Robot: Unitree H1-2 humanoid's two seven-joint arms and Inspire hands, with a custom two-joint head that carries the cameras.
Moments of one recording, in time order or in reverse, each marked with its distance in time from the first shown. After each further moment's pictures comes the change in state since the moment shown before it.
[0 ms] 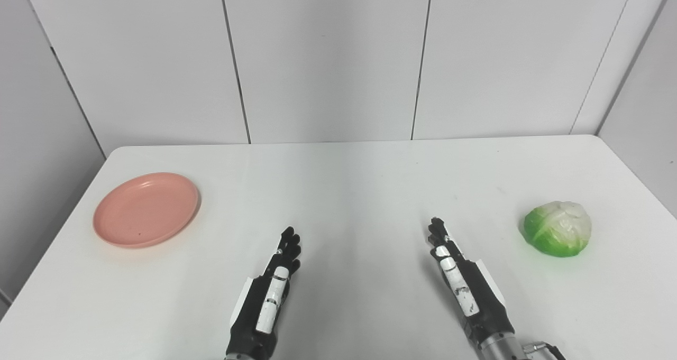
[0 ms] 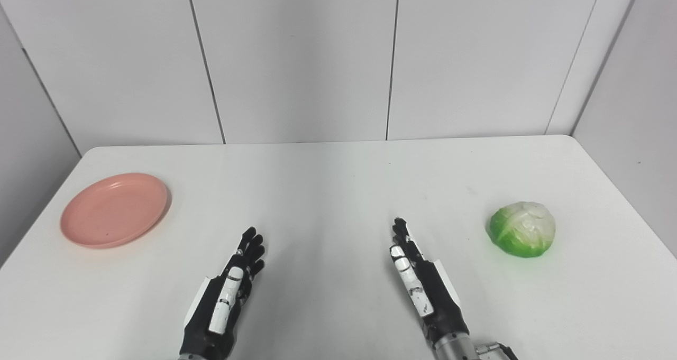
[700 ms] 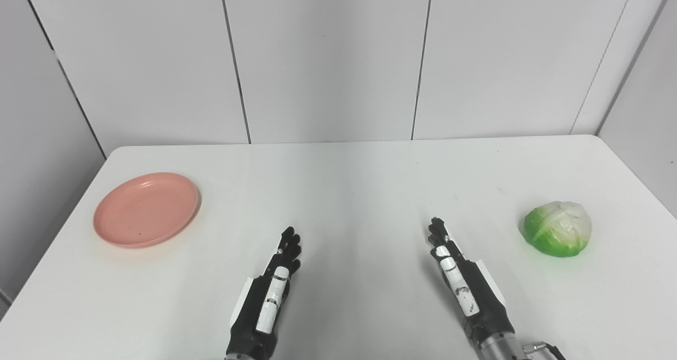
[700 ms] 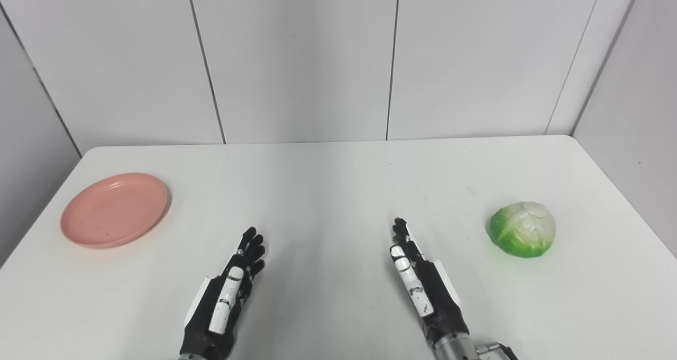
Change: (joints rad) left arm -0.001 0.000 0.000 0.004 0.000 -0.001 -0.002; right arm 0.000 0.000 0.000 0.000 0.001 0.001 0.000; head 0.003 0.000
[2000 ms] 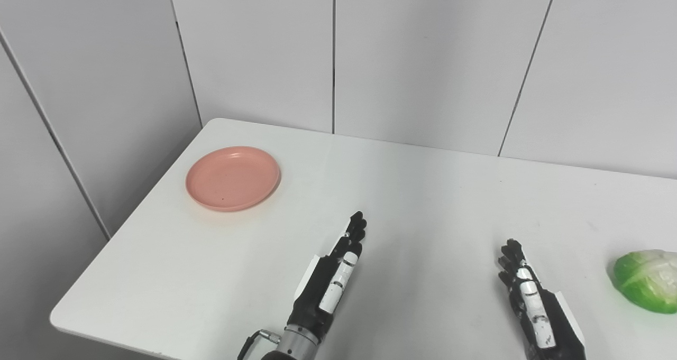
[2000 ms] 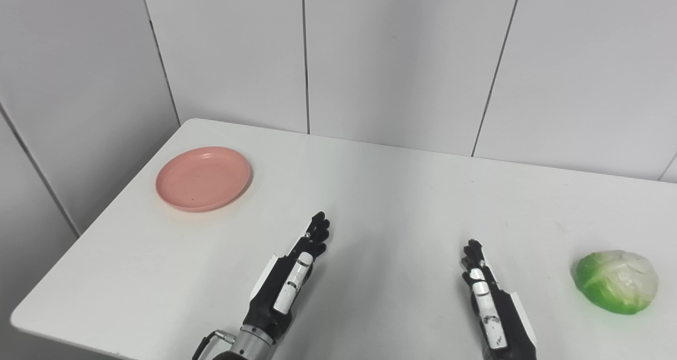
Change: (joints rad) left arm -0.036 -0.035 -0.019 0.073 0.069 -0.083 0.050; right arm 0.000 -0.051 -0.033 0.012 0.099 -0.002 0.055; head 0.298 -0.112
